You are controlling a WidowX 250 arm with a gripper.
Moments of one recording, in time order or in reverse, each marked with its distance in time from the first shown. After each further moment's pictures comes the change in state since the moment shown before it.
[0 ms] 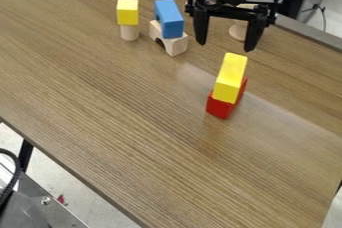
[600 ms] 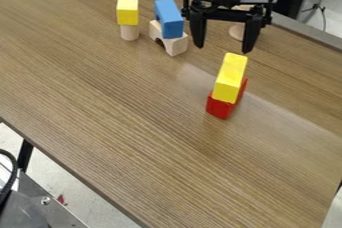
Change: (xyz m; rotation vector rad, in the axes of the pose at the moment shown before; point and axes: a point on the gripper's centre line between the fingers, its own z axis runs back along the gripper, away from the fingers) arm -0.005 -0.004 -0.004 -0.027 0.016 -0.023
